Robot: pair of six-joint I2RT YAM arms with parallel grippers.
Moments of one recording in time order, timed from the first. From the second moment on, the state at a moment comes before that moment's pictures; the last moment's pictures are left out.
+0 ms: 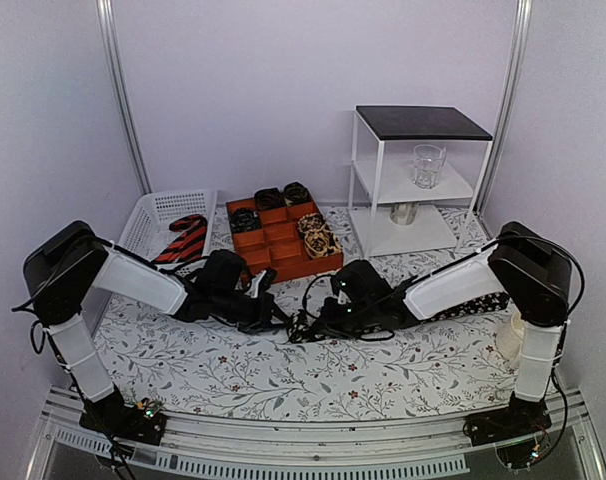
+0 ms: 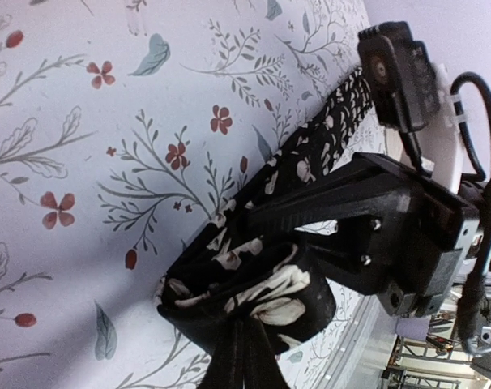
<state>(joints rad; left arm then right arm) -0.73 1.77 0.75 0.29 0.54 -0.78 0.93 1.97 1.04 0.16 -0.17 1.01</state>
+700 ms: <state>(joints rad) -0.77 1.89 0.85 0.30 0.56 -0.77 0.90 1.82 0.97 0.14 -0.16 1.00</state>
